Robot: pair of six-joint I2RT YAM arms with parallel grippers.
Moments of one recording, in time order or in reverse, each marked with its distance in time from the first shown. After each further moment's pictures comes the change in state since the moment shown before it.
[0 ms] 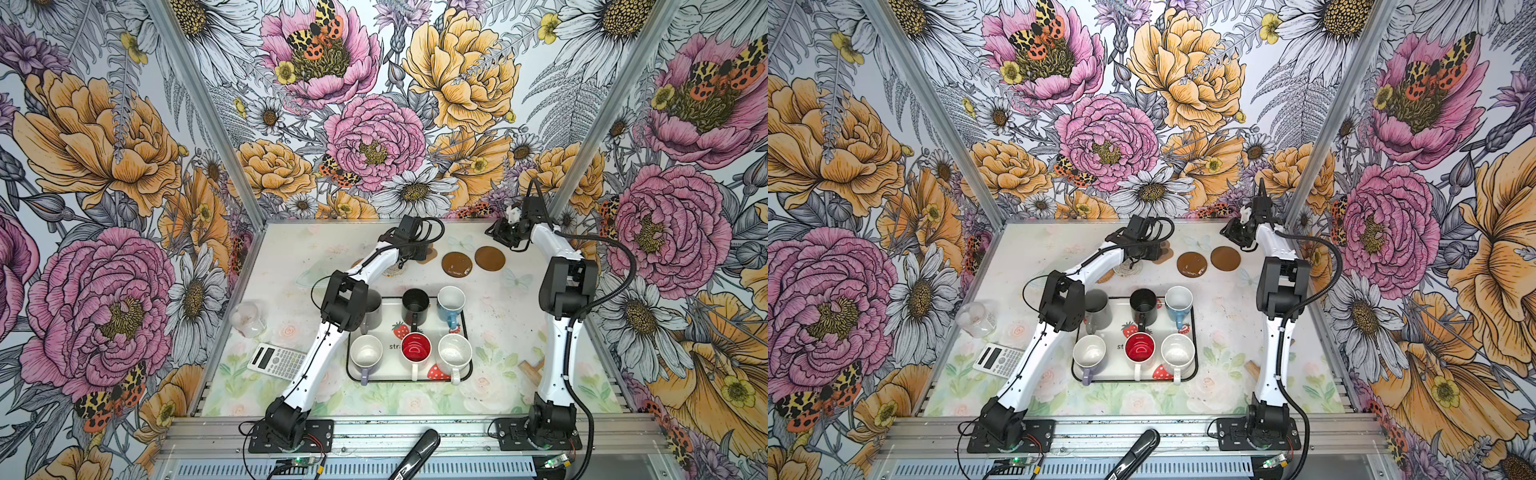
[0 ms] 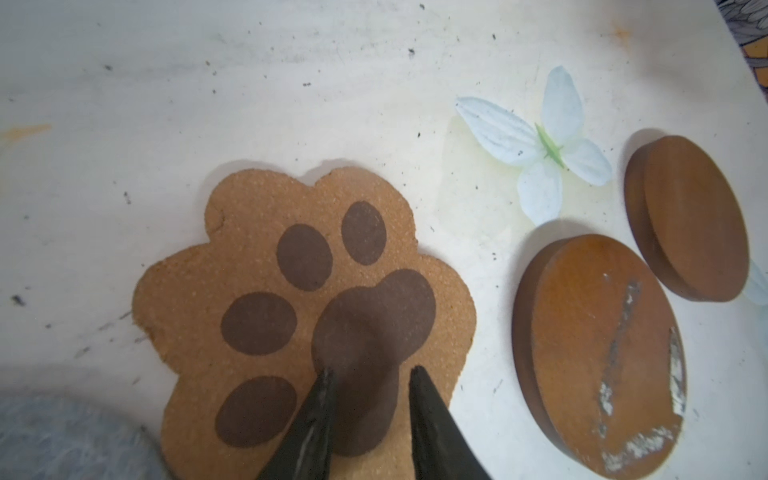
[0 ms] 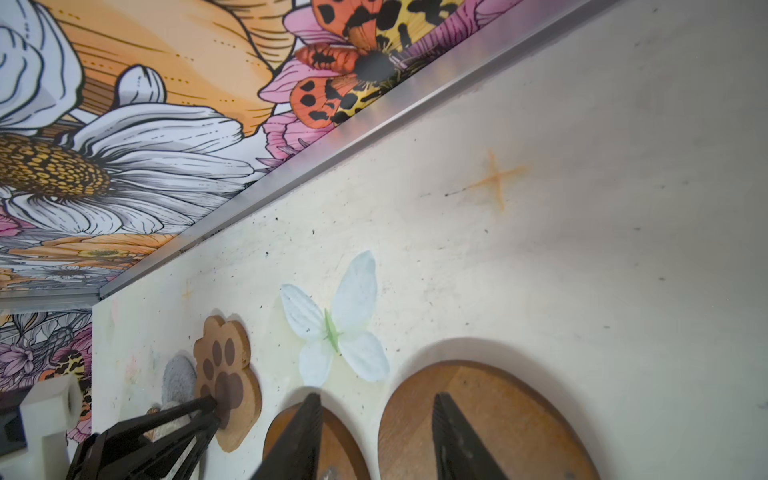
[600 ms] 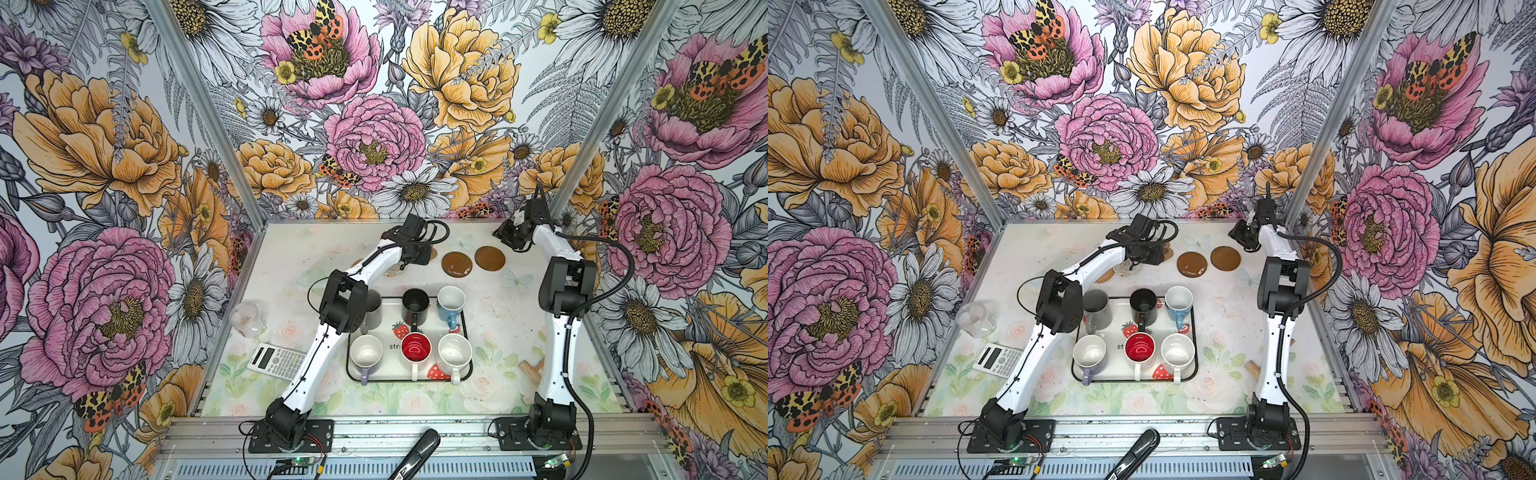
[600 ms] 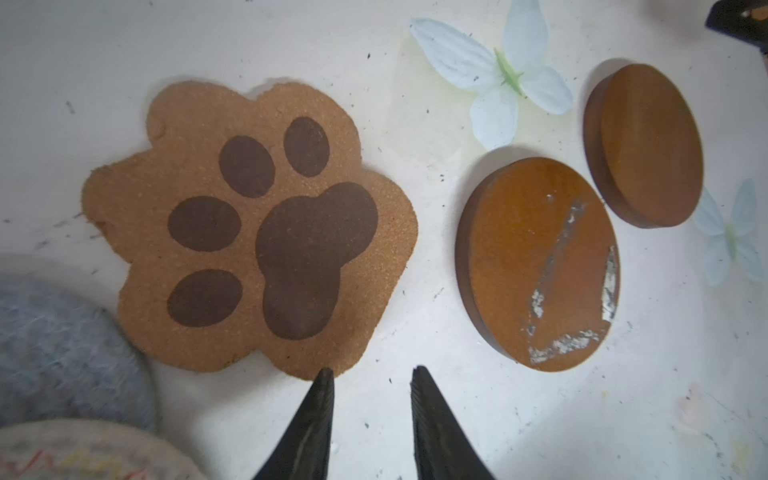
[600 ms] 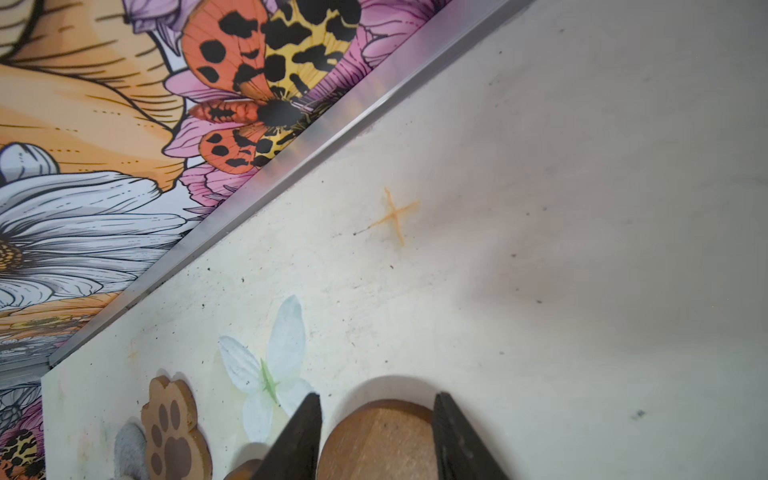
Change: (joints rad) left arm -0.024 -0.095 -0.037 -0.135 0.015 0.002; right arm -0.017 0.054 0.048 -0.006 0.117 0.064
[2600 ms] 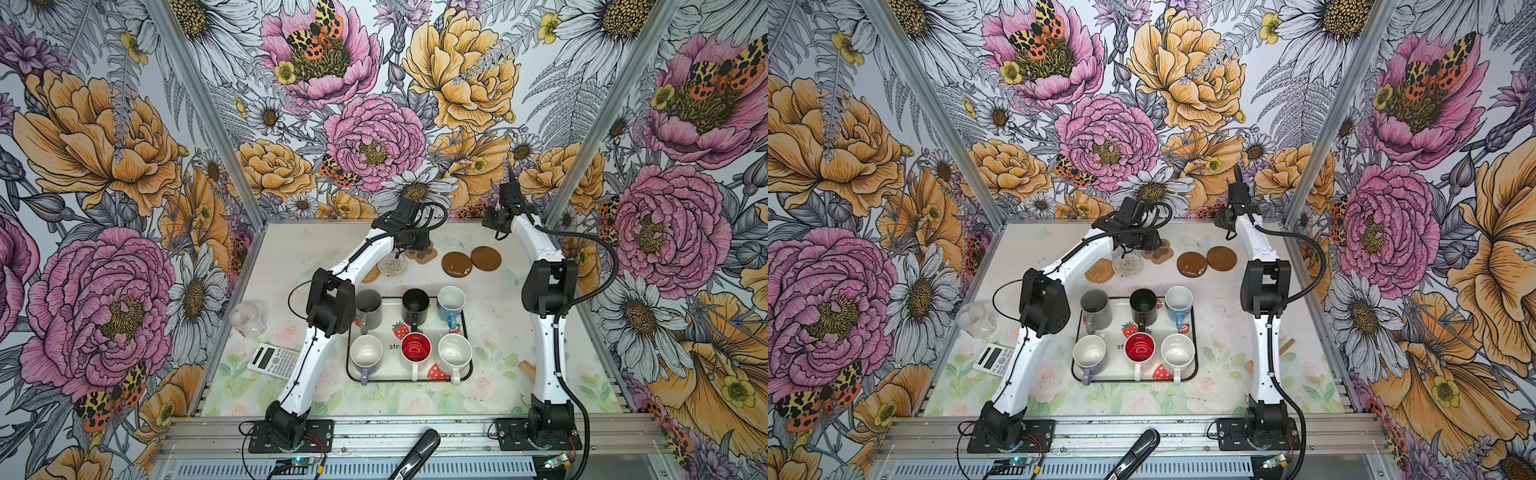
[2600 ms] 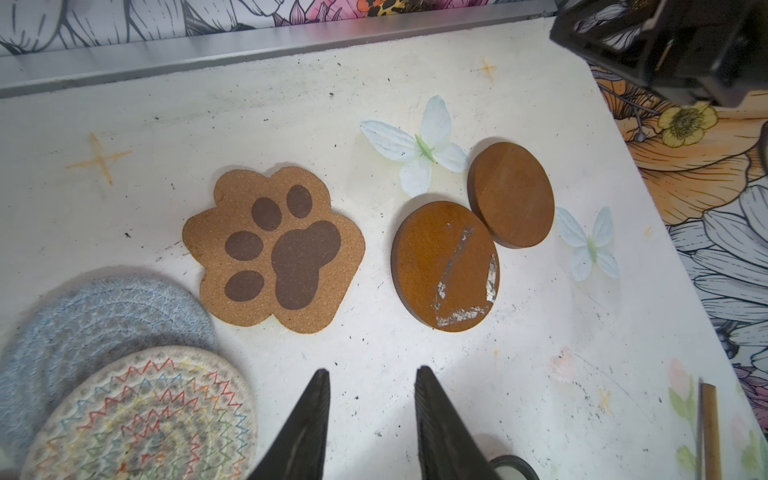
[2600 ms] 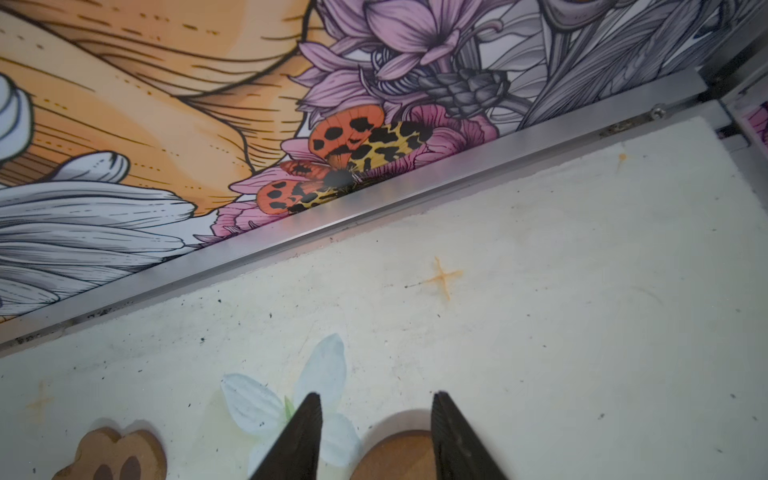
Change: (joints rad) left arm 0.009 -0.183 -0.071 -0.015 0.034 0.000; right arm 0.157 0.034 0.233 -0.108 0.383 -0.106
